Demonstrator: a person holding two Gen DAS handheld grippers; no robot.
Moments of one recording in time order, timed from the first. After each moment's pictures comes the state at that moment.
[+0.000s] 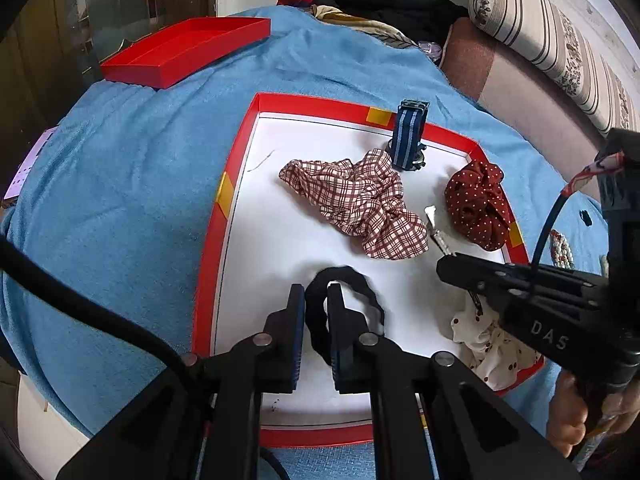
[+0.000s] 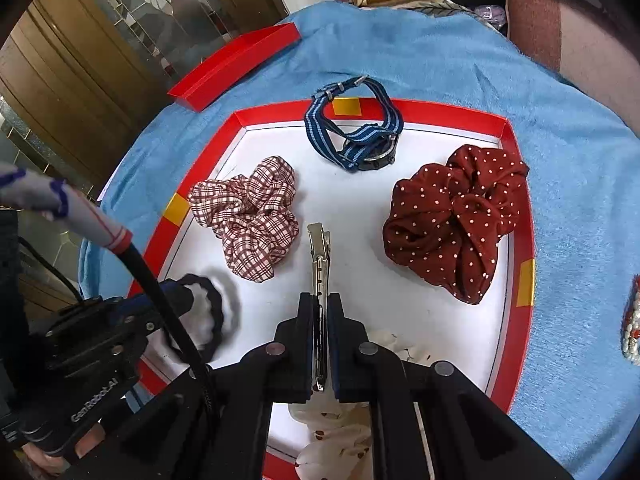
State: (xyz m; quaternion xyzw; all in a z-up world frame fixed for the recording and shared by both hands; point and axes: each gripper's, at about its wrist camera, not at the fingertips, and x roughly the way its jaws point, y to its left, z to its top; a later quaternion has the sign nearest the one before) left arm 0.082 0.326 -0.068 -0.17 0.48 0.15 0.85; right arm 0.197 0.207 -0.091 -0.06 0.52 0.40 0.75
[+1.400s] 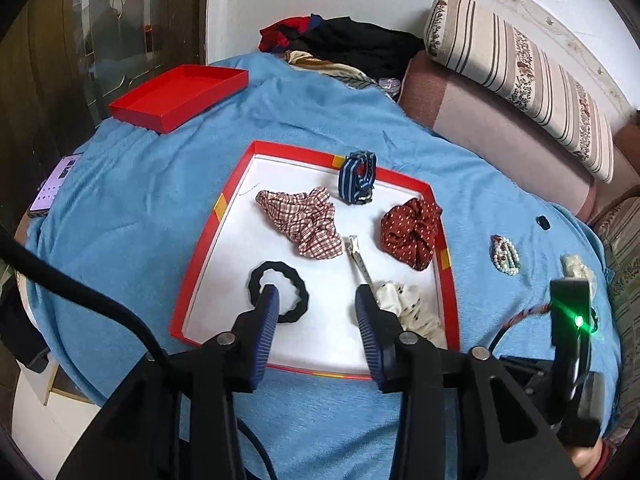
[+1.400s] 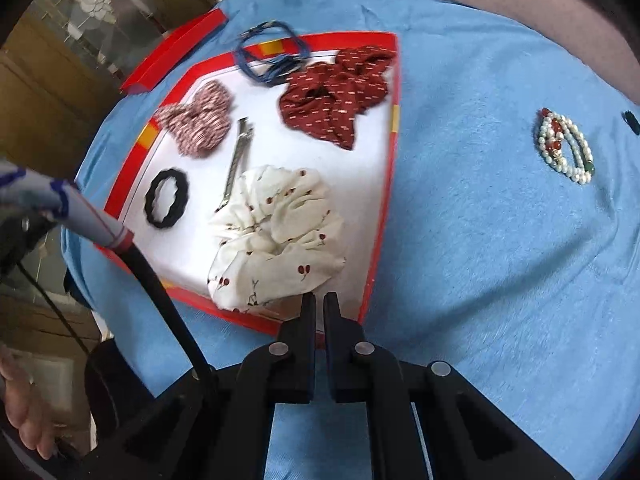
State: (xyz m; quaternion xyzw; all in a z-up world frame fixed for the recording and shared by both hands) left arm 0.040 0.272 0.003 -0.15 0.42 0.13 0.88; right arm 0.128 0.121 -0.083 -0.06 0.57 0.30 0.76
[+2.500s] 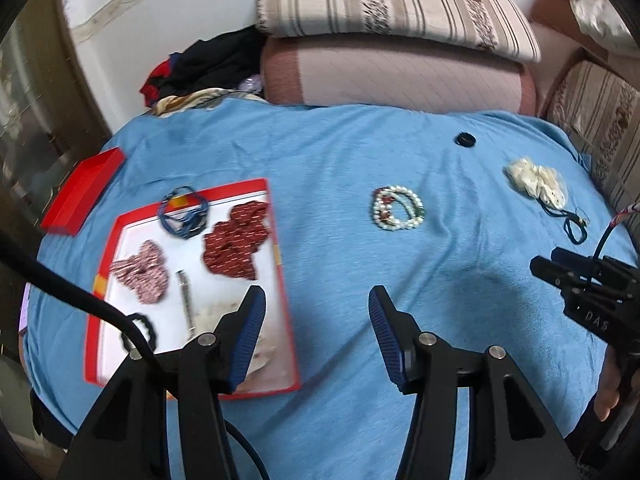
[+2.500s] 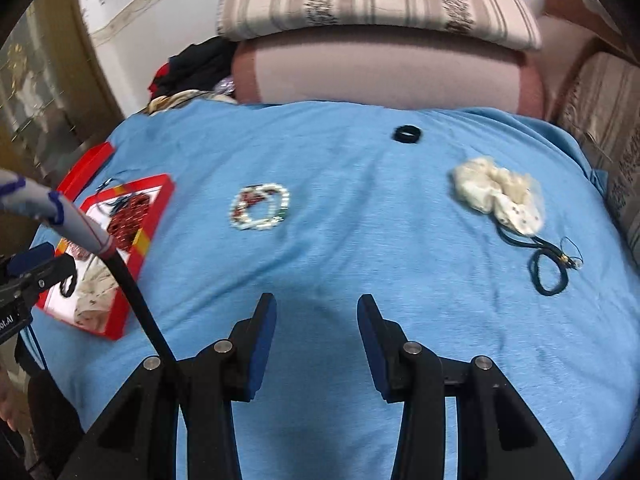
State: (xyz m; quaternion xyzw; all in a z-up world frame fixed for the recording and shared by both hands) left arm 0.110 0.074 0.009 0.03 0.45 0.03 0.89; right arm 0.149 -0.141 -0.028 0.00 0.45 0.13 0.88
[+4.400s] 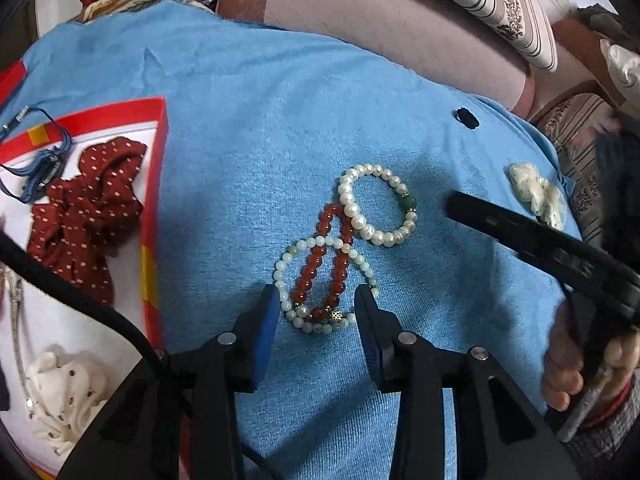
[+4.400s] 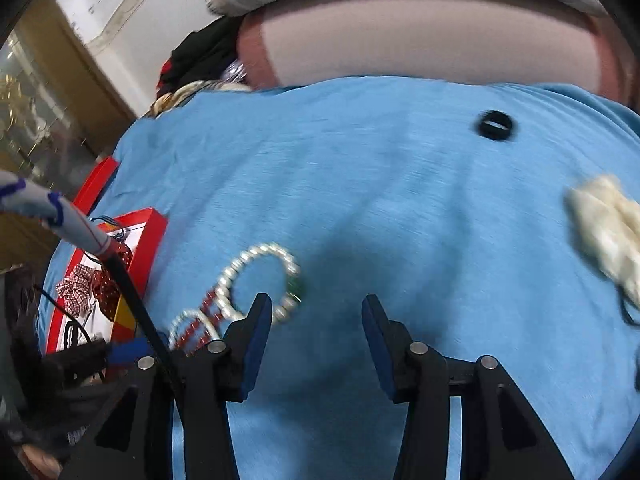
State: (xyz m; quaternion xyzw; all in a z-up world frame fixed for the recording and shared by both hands) left arm 0.211 0.095 -0.102 -0.12 0.52 -0.07 0.84; right arm 0.274 -0.068 -0.090 0.04 0.49 0.22 0.84
